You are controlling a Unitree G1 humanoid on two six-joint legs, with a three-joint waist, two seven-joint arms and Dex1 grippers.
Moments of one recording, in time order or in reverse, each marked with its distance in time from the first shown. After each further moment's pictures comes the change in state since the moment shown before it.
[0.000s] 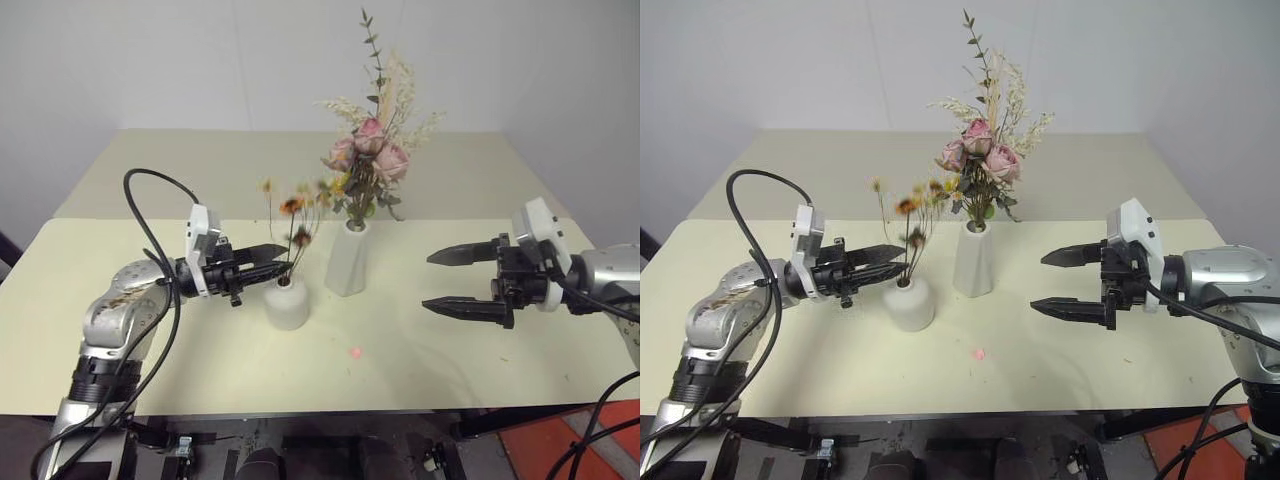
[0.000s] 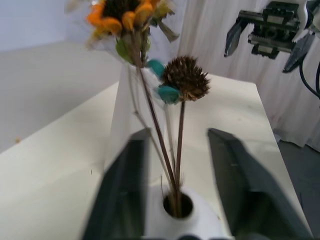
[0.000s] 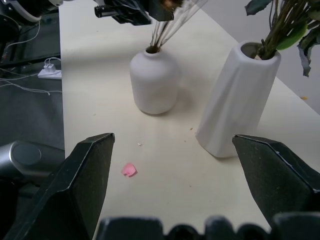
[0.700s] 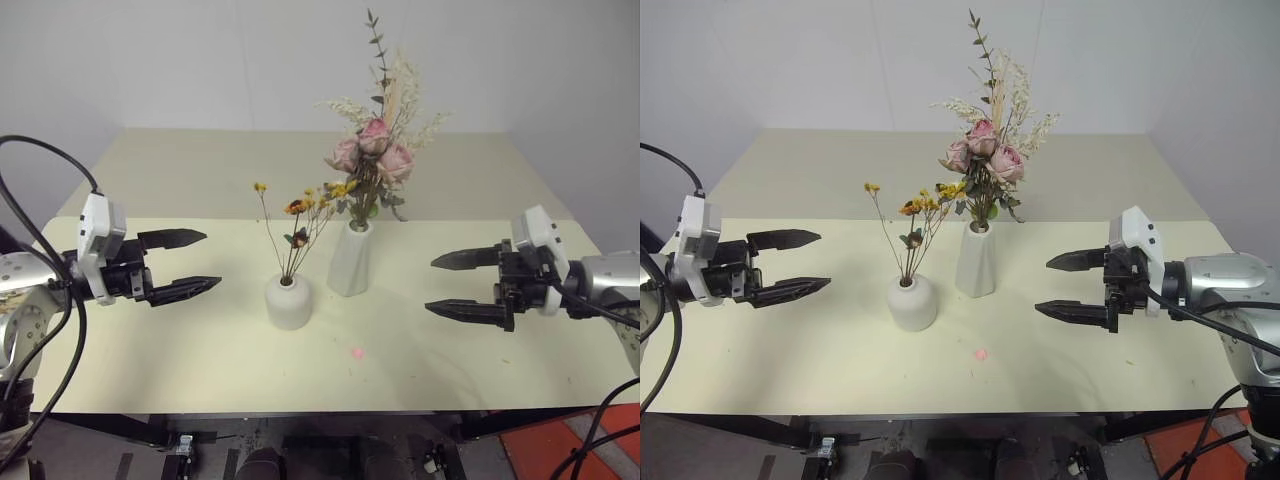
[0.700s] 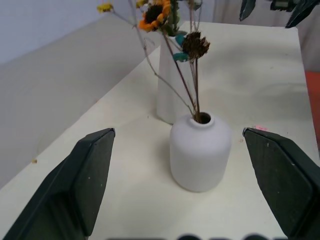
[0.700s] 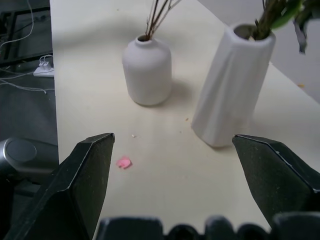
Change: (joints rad) left arm 0.115 0.289 0.194 -0.043 -0.016 -0.057 -0.129; right arm 0.054 -0.003 -0.014 0.037 -0.024 -0.026 0.005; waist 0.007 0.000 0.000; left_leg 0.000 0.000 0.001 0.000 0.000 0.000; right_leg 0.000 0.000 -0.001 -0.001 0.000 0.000
